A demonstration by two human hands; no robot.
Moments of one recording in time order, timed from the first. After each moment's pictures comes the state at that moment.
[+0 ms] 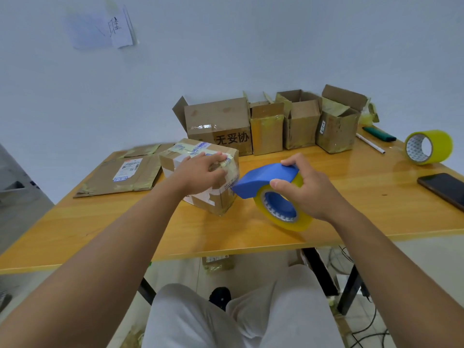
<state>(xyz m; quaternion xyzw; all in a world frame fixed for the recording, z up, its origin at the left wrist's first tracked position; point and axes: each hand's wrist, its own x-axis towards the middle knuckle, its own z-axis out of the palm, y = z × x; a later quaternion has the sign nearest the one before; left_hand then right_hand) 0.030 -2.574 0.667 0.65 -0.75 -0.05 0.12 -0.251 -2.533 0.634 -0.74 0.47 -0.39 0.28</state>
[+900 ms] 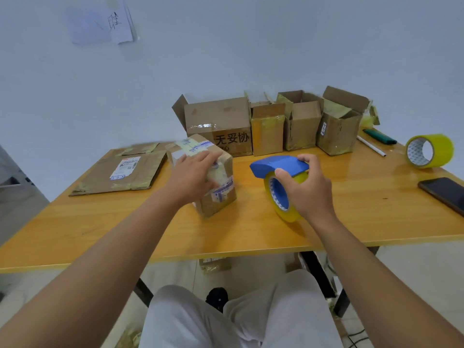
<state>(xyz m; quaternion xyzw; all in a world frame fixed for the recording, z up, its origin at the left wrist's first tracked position) 0.036 -2.572 0.653 0.61 -0.78 0.11 0.12 -0.231 -2.558 0.606 -0.61 0.54 -0.55 0.20</state>
